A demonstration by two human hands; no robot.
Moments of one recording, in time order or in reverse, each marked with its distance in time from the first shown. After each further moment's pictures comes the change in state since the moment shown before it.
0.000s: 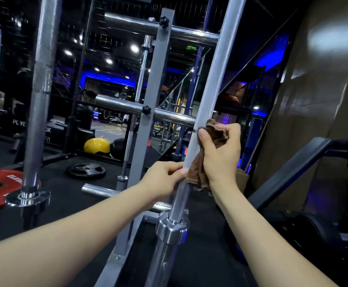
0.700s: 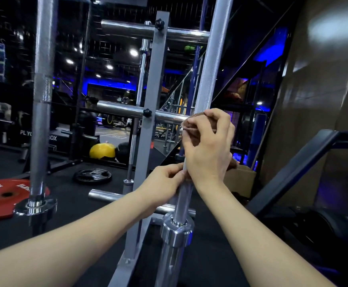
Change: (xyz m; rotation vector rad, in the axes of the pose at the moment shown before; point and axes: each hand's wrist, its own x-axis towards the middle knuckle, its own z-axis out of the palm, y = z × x) left_hand -0.007 -0.001 -0.004 -0.067 -0.076 0.000; right_hand -0.011 -0.011 0.022 -0.496 0.057 -0.339
